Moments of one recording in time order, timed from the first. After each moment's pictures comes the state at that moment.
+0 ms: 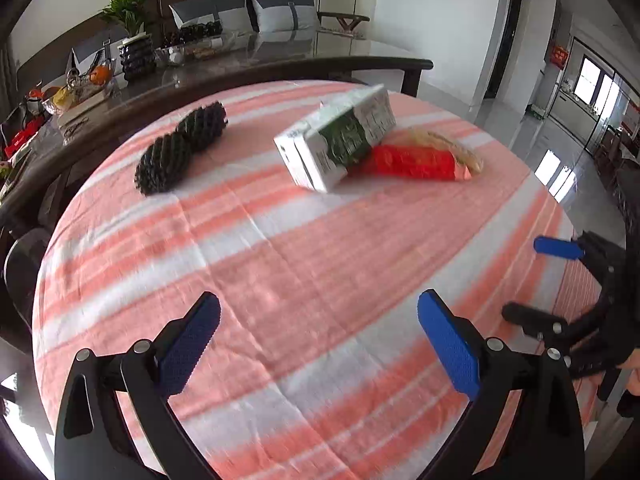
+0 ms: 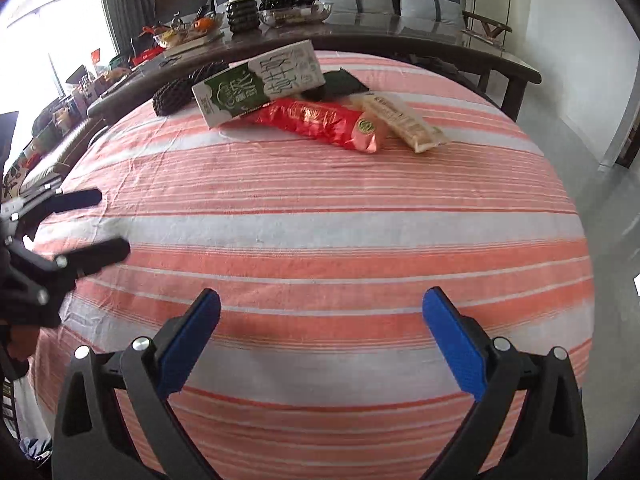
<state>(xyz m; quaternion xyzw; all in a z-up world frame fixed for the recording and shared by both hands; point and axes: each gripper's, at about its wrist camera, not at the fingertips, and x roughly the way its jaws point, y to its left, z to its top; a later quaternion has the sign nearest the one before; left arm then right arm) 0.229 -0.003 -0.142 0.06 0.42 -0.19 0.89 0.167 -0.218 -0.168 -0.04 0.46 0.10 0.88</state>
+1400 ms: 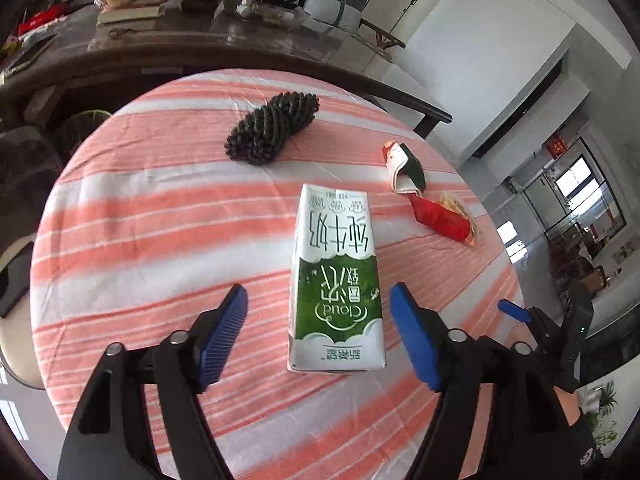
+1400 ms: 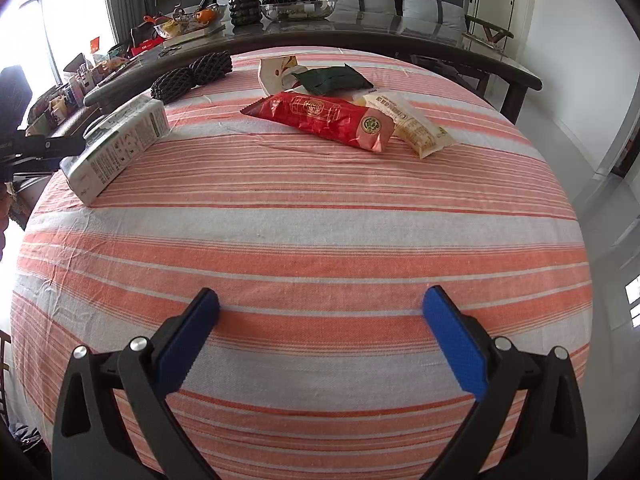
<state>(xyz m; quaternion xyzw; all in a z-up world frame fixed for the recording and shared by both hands) 0.246 0.105 -0.132 -0.13 0.46 -0.21 0.86 0.166 -0.220 -0.170 -0.04 0.46 0.10 0.88</state>
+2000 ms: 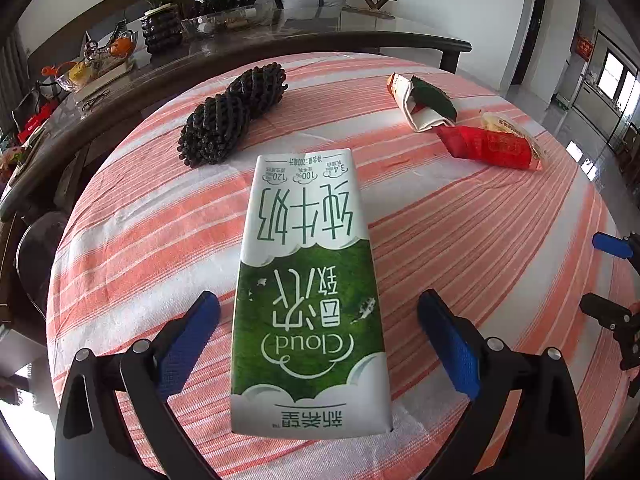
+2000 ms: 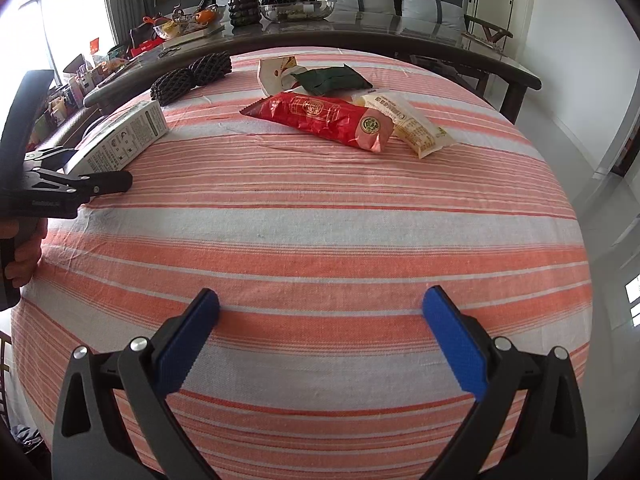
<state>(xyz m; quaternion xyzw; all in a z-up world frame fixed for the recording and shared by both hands) 0.253 0.037 -0.172 0.07 0.46 -0.14 0.87 0.166 -0.223 -0.169 -0.03 0.46 0.10 0.88</state>
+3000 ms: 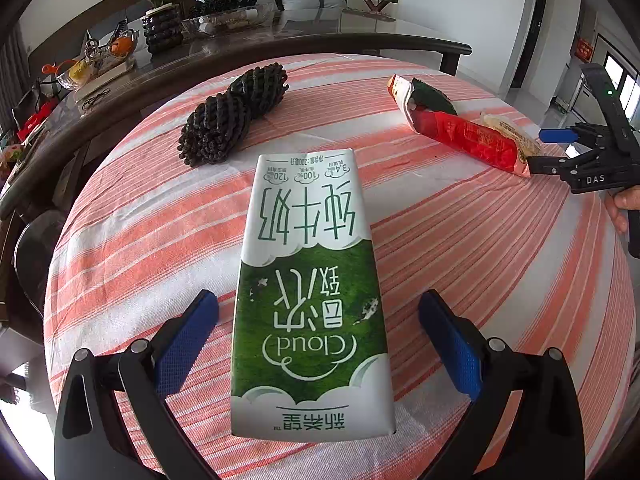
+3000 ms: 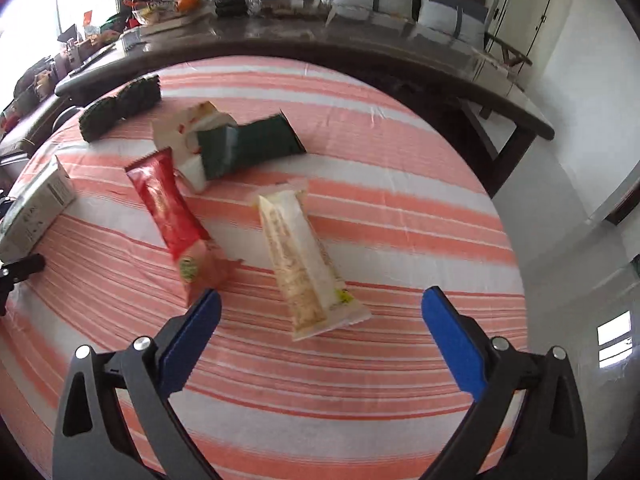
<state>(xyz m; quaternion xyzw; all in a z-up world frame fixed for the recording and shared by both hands) 0.253 0.037 -0.172 0.07 0.46 -0.14 0.87 0.312 -0.271 -0.159 -0.13 0.49 0.12 0.86</state>
